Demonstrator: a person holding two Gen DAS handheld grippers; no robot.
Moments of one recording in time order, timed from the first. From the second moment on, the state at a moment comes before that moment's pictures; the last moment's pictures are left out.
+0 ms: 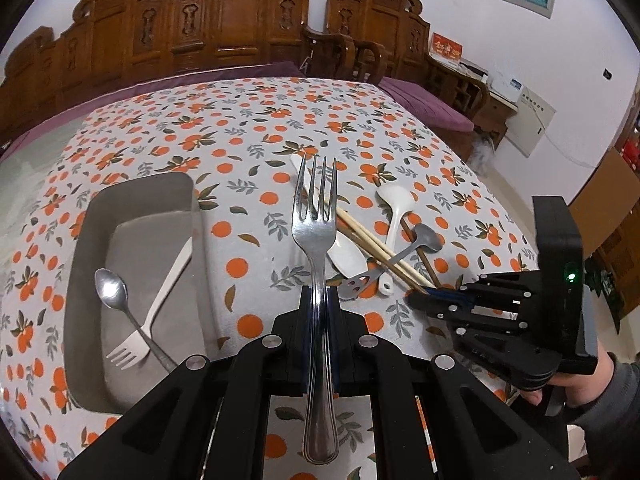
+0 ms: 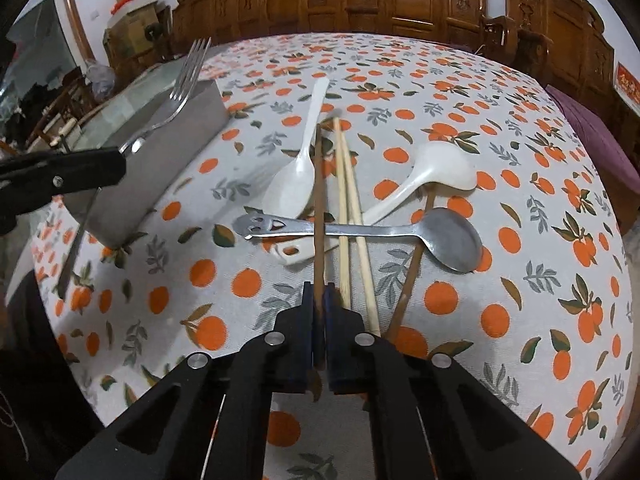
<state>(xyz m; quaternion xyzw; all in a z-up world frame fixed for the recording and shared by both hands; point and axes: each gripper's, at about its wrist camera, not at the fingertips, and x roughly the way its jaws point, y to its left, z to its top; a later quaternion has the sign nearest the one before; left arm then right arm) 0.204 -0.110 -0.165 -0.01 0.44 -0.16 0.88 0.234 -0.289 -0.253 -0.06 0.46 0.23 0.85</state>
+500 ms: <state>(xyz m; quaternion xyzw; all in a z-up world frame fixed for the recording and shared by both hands) 0.201 -0.077 -0.139 -0.01 0.42 -0.14 0.90 0.217 -0.291 -0.189 -0.04 0.41 0.23 0.88</state>
